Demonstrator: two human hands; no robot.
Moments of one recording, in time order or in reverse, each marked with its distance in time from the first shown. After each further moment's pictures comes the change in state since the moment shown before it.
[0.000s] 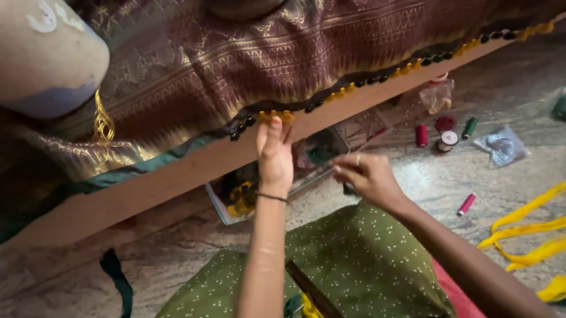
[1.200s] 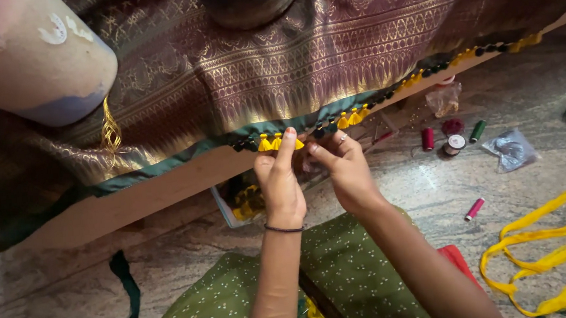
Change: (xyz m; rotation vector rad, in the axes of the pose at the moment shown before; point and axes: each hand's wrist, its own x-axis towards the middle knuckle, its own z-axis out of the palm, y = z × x) left_hand -0.056 0.054 0.061 0.104 0.157 0.005; right_hand 0.026 -0.039 0.043 1.006 0.097 -0.043
